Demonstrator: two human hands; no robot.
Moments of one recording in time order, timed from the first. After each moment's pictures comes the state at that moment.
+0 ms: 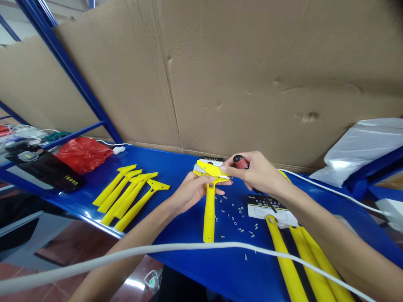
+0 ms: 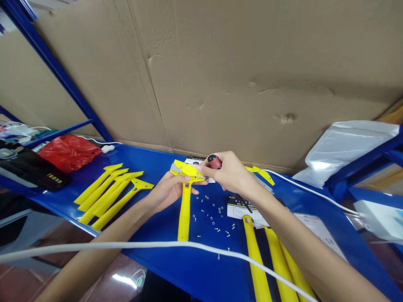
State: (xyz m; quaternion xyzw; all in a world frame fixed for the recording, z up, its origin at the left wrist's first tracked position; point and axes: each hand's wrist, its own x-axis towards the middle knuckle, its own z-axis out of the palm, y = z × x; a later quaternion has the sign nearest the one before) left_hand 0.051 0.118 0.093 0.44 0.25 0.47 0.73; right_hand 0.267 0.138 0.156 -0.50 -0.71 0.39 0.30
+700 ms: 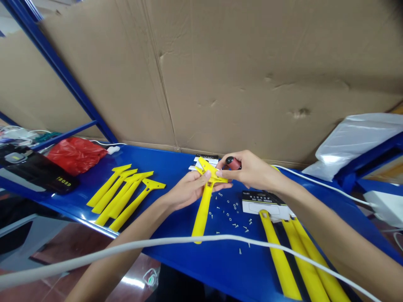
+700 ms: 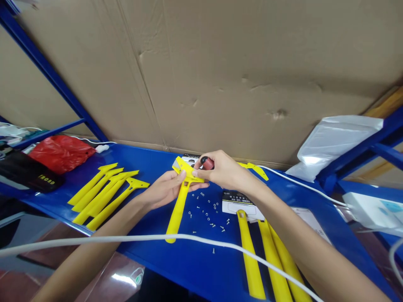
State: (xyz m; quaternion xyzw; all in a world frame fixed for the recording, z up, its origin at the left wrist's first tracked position) left_hand 0.050 0.119 0.085 0.45 0.24 0.40 0.76; right_hand 0.276 0.143 0.156 -0.46 -0.75 0.40 0.25
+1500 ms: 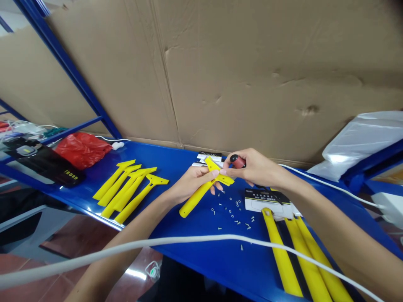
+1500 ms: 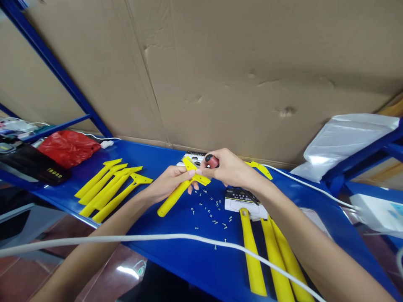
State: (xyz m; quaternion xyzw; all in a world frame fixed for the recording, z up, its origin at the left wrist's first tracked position) left_hand 0.044 0.128 0.080 0.57 0.34 0.38 0.65; right_hand 0.278 0.145 0.154 -0.46 -0.75 0.42 0.24
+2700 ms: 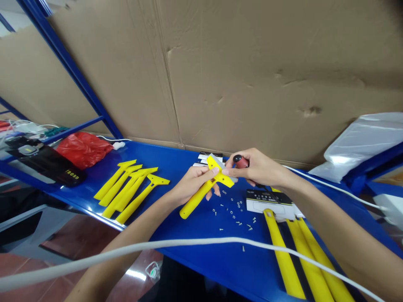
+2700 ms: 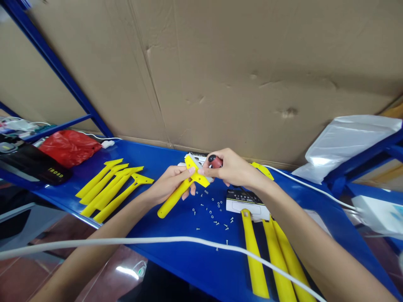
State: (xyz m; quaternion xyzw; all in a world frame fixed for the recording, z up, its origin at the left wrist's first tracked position) left_hand 0.043 0.122 0.085 0.56 0.35 0.37 0.66; right_hand 0.281 0.150 0.151 -0.43 -0.74 0.45 0.24
